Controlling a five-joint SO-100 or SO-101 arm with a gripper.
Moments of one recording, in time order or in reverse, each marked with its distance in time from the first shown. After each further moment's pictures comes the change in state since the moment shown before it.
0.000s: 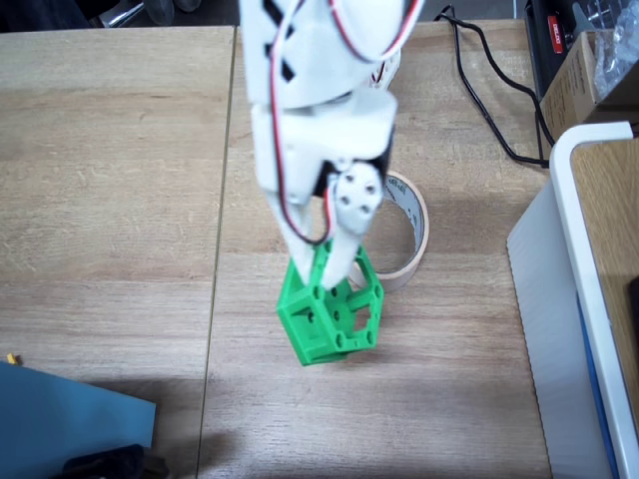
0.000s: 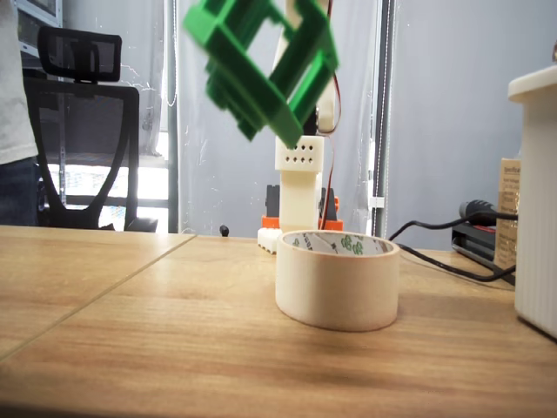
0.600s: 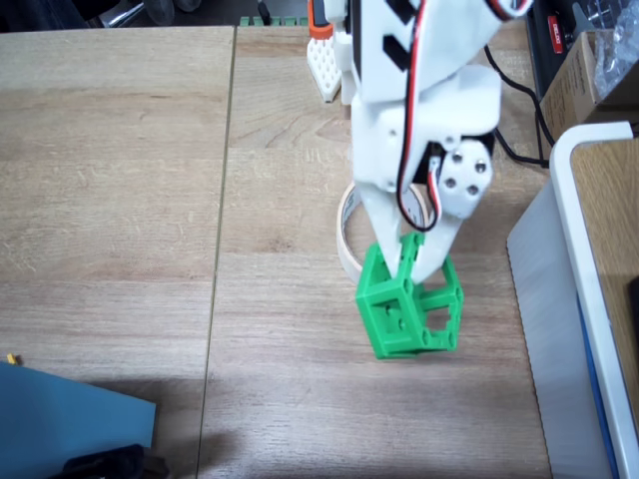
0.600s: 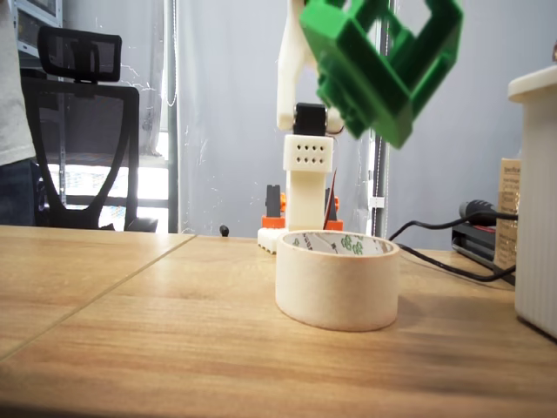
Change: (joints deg) arm -11.0 1.9 3.1 0.0 14.3
